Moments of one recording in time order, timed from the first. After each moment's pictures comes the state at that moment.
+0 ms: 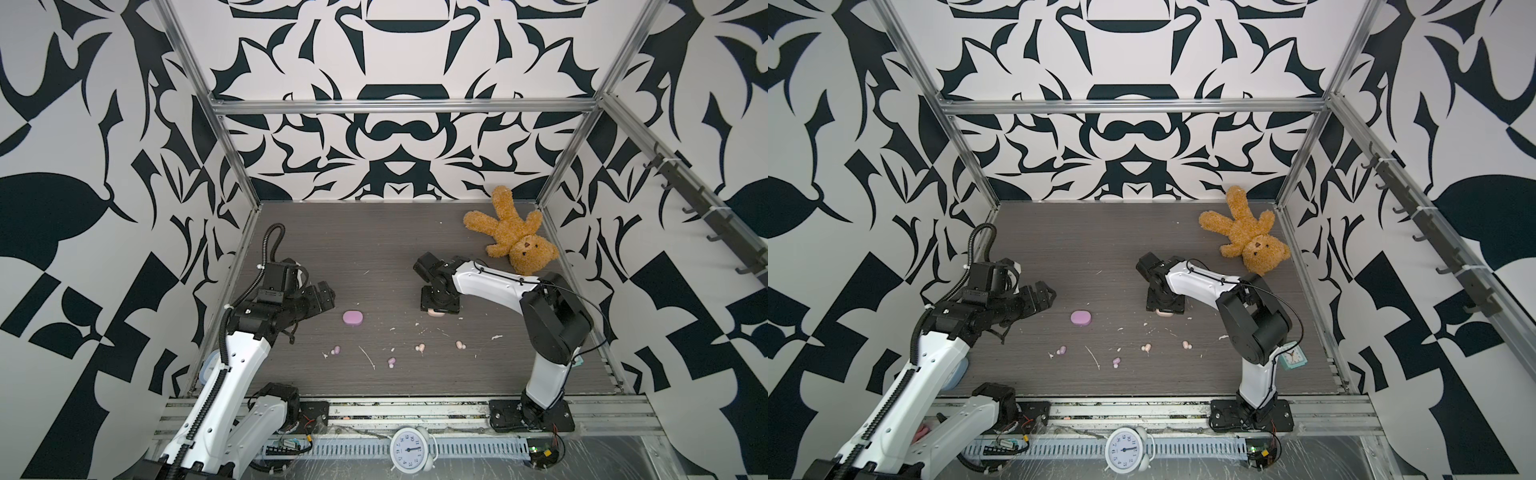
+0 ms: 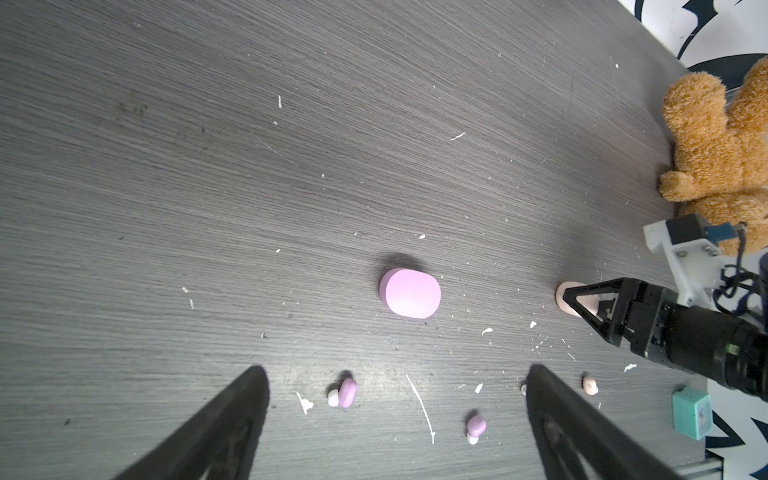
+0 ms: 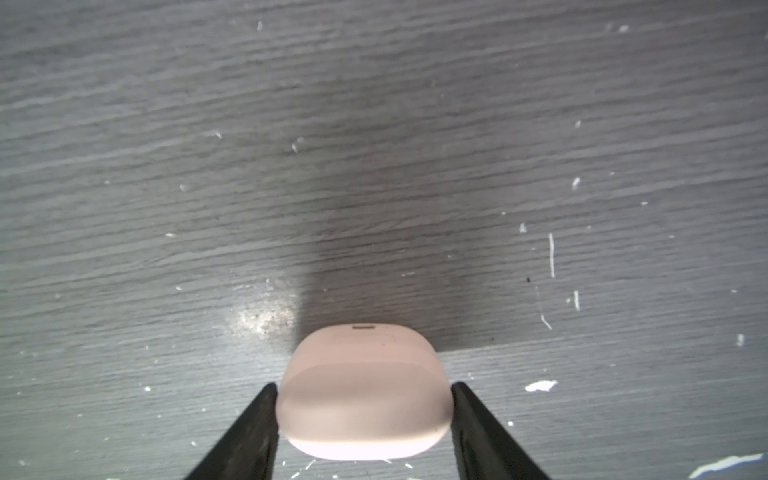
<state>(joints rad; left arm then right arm) -0.22 0.89 0.85 -0.89 0.15 -0.54 0.68 1.84 1.23 -0.83 0.08 0.81</state>
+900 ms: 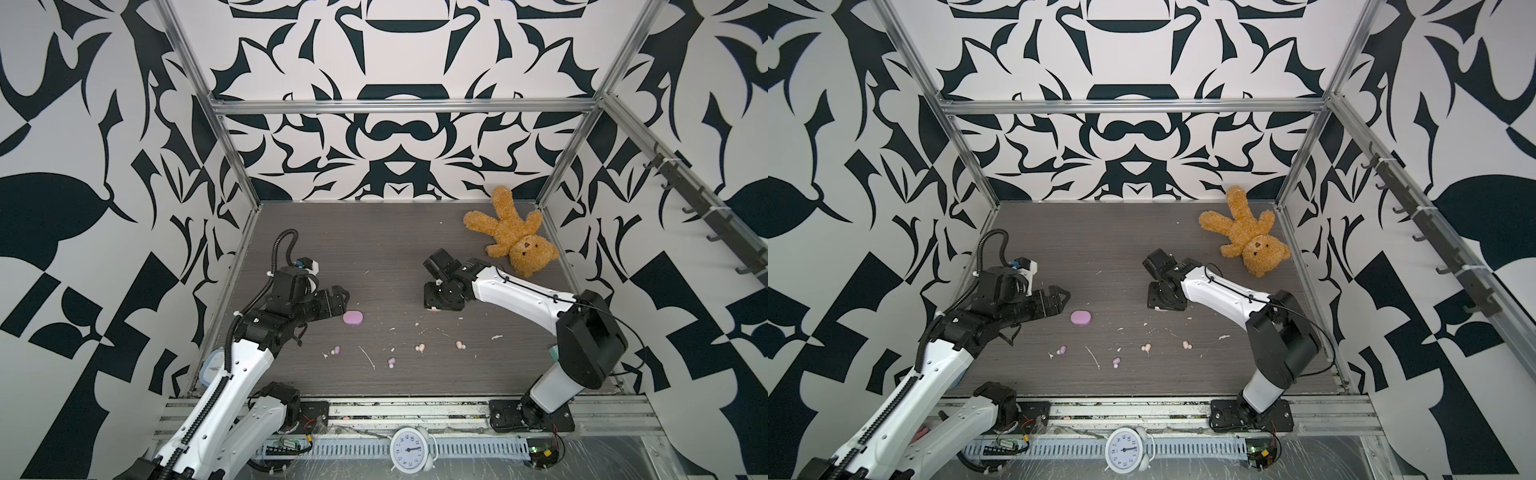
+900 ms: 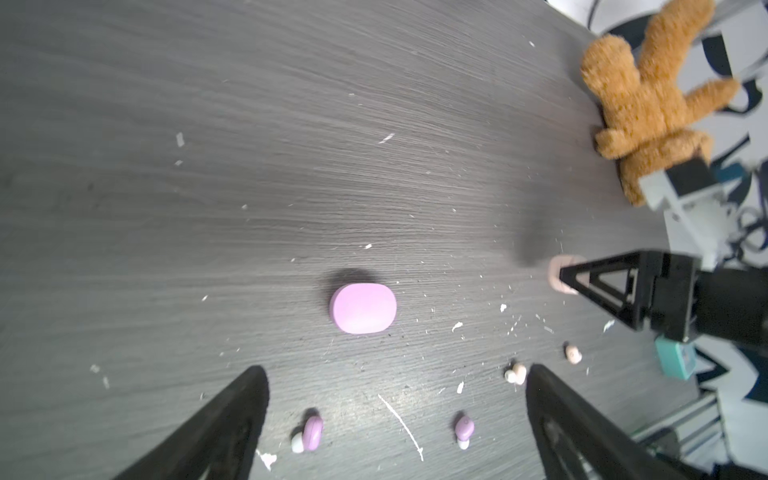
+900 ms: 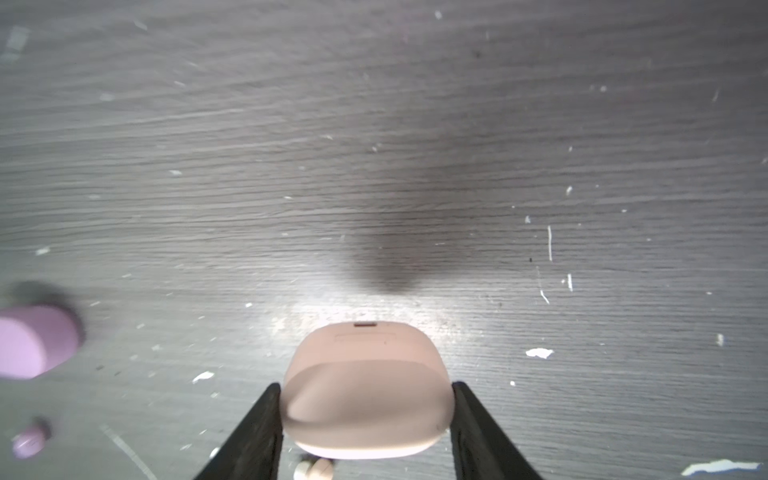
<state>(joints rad) -0.39 0.84 0.76 -0.67 0.17 -0.44 0.68 1.61 1.14 -0.76 0.00 0.72</state>
